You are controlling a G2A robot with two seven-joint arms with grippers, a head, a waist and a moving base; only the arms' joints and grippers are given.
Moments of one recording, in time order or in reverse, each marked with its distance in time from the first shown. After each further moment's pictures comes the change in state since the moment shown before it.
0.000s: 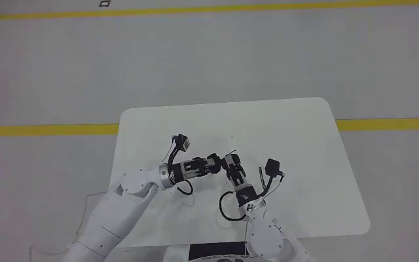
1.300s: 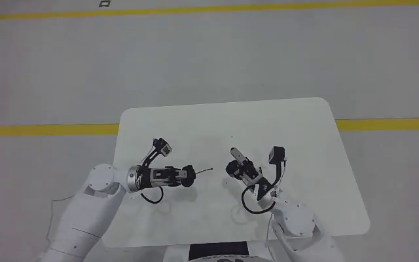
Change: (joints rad) left arm 0.065 0.083 -0.216 0.017 -0.185 0.011 -0.478; right arm 0.025 0.044 0.246 0.040 0.438 -0.156 0.604
